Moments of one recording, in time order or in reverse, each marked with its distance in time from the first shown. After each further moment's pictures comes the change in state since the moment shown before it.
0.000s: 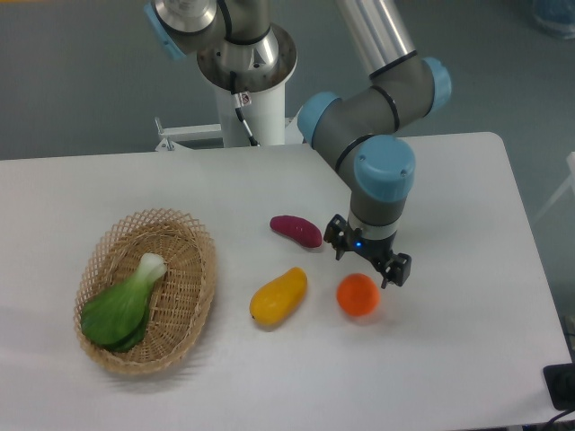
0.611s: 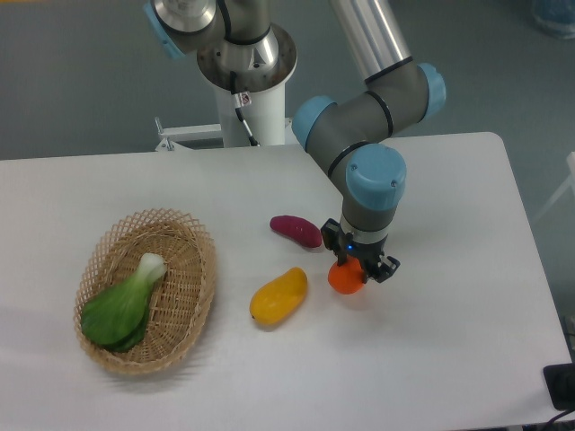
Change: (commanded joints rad) arm -0.058 -0.018 -0.023 -0.029 0.040 -0.003
